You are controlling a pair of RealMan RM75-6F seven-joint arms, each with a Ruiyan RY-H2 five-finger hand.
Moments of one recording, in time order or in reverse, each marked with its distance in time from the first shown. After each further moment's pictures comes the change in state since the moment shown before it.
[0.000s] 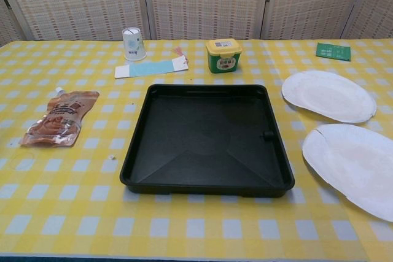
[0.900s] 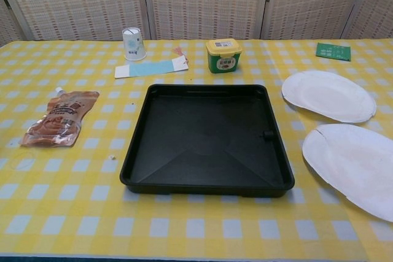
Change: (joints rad) left arm -0.001 -0.004 0.011 -0.006 0.029 0.007 0.004; right arm 0.036 -0.105 -0.078 0.344 -0.140 -0.005 0.137
